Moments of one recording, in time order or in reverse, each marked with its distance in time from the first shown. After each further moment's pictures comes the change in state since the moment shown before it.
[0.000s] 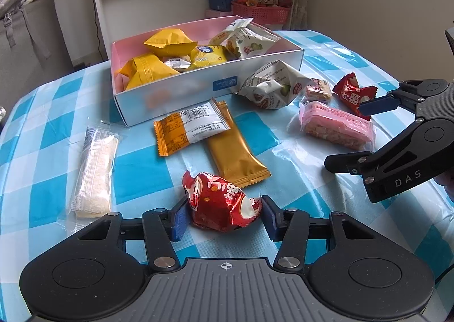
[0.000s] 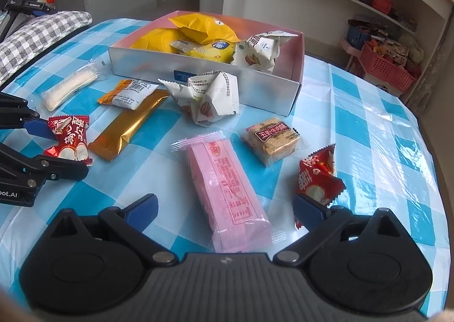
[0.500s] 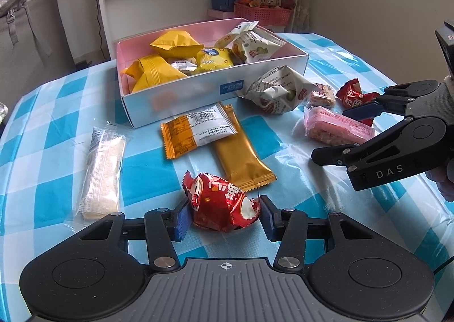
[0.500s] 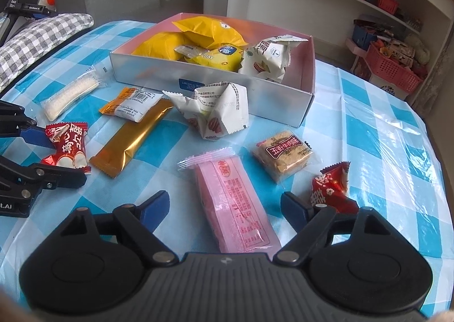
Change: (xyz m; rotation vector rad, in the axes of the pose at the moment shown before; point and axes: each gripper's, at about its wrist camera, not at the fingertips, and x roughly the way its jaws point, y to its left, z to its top) left arm -0.004 0.008 0.003 -0.016 0.002 -0.002; right arm 0.006 0.004 0.012 0.007 0.007 0.030
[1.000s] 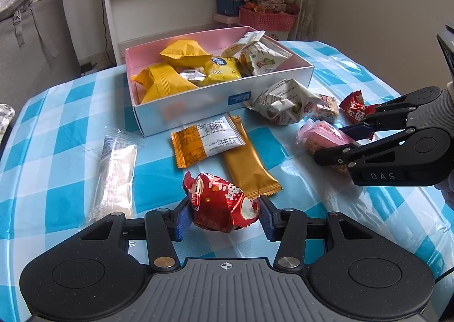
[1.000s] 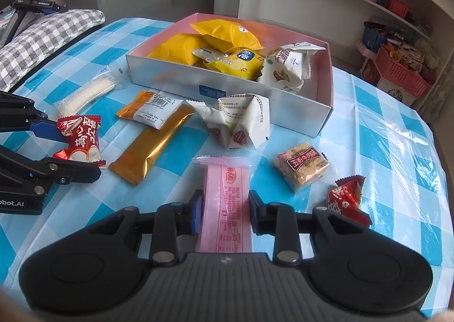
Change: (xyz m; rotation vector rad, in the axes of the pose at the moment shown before) left arm -0.012 0.008 0.009 -0.018 -0.014 0.009; right arm -0.008 0.014 0.012 -0.011 0.026 0.020
